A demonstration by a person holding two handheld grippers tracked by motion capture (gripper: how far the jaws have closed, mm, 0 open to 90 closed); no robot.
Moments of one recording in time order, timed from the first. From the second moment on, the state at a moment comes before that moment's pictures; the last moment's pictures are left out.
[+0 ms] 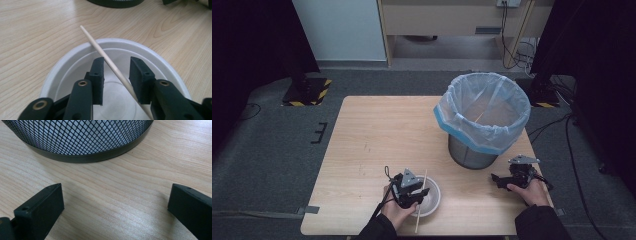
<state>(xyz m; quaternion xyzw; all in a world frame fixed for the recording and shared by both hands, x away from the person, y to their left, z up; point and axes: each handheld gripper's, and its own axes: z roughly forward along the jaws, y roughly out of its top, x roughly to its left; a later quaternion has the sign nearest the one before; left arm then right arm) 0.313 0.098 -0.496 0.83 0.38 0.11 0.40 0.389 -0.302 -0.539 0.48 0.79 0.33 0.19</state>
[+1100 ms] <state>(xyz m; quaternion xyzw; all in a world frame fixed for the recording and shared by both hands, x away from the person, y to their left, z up) 0.317 0.120 -0.465 0.81 0.38 0.11 0.43 0.389 -0.302 -0.539 0.48 0.79 0.33 0.19</state>
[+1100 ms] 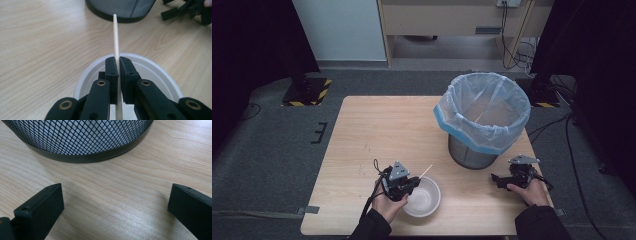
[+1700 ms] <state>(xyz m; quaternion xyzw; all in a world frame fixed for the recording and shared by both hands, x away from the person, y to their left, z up) 0.314 0.138 -0.413 0.76 0.36 0.15 0.51 0.389 -0.302 -0.539 0.48 0.79 0.33 0.19</state>
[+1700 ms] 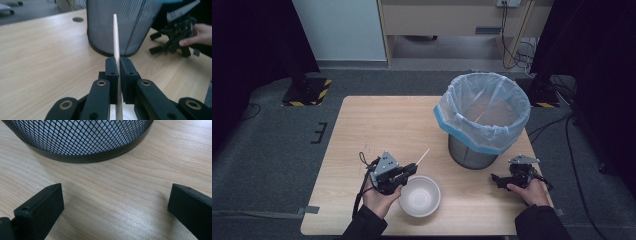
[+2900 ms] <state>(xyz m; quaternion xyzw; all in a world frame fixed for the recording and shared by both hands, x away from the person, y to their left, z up) 0.355 0.115 -0.260 0.67 0.30 0.24 0.64 0.389 -0.302 -0.539 0.48 0.79 0.33 0.19</state>
